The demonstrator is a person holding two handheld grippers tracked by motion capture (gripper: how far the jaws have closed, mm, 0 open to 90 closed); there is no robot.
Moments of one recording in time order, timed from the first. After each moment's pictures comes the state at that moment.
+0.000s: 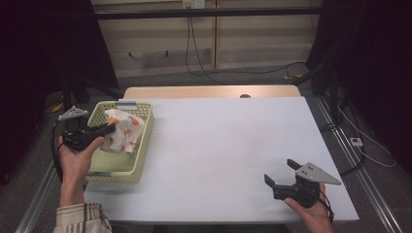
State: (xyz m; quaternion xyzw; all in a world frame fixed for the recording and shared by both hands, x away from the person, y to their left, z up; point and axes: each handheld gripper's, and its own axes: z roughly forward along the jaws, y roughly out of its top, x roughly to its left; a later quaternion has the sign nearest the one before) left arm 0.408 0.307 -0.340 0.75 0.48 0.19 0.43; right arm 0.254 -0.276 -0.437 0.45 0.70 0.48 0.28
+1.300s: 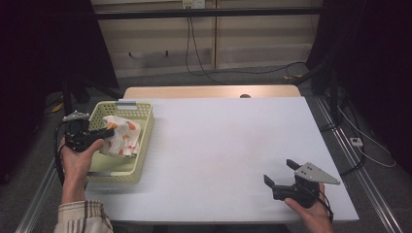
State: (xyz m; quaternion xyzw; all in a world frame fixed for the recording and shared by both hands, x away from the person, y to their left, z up) left arm 0.426 0.320 -0.369 0.74 0.51 0.17 0.40; right arm 0.255 -0.275 -0.438 0.45 0.71 0.47 0.28
